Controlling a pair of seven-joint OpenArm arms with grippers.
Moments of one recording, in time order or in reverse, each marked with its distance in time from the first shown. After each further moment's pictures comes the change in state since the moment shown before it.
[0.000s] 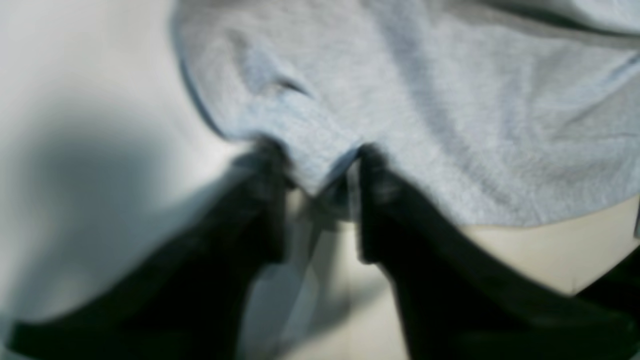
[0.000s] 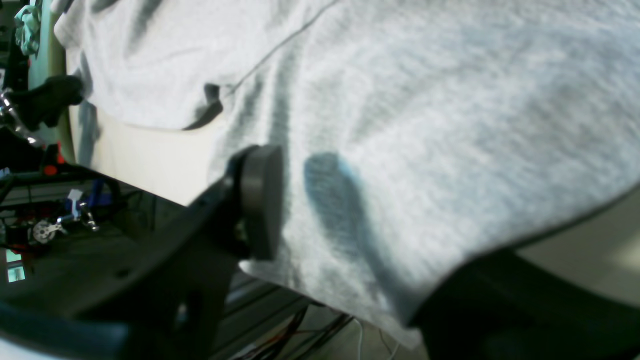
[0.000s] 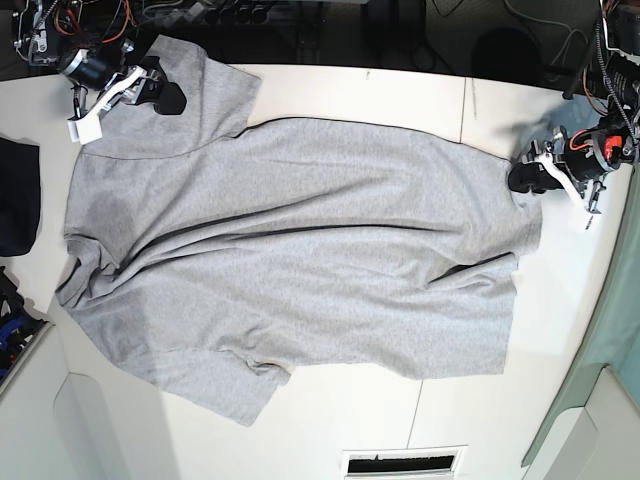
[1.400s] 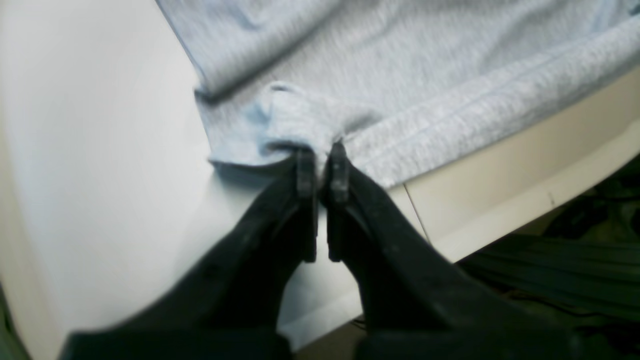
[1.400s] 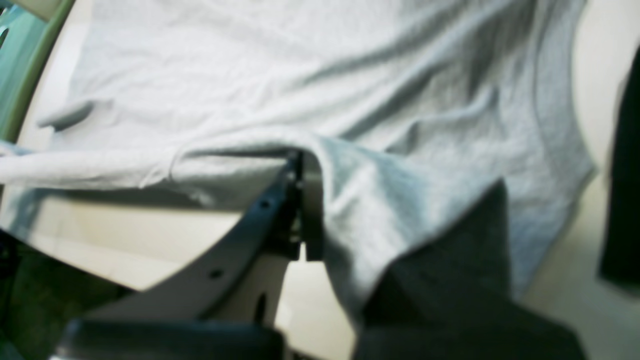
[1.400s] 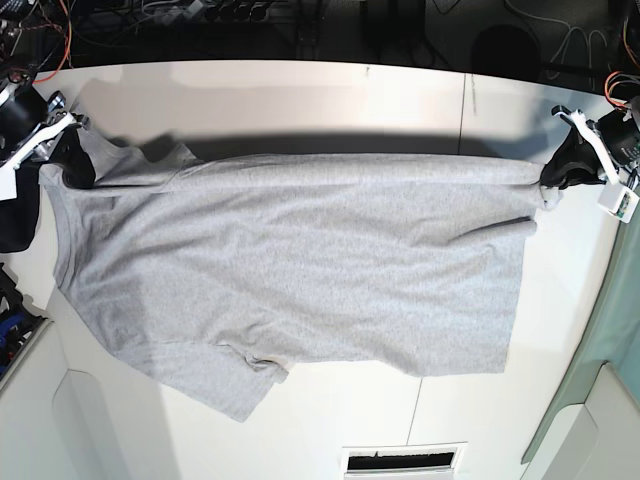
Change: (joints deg) left arm 19.1 -5.5 -10.8 28.6 0.9 -0.9 -10.3; right arm 3.9 1.6 13.9 20.3 -2.2 0.1 -1.9
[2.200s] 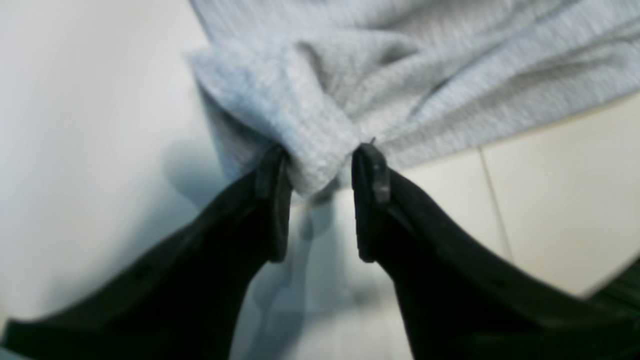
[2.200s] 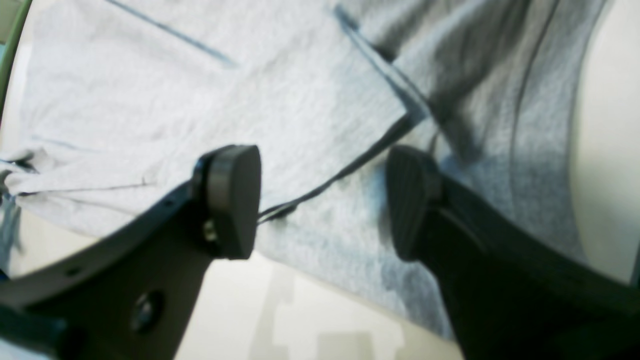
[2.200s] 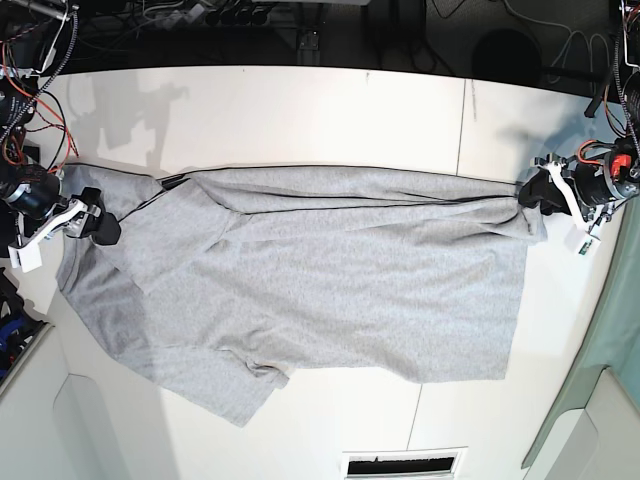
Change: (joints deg) left arm -21.3 0.0 14.0 -23.0 4.2 0.8 7.2; right arm 22.4 4.8 -8.9 -29.7 -7.6 -0.9 0.2
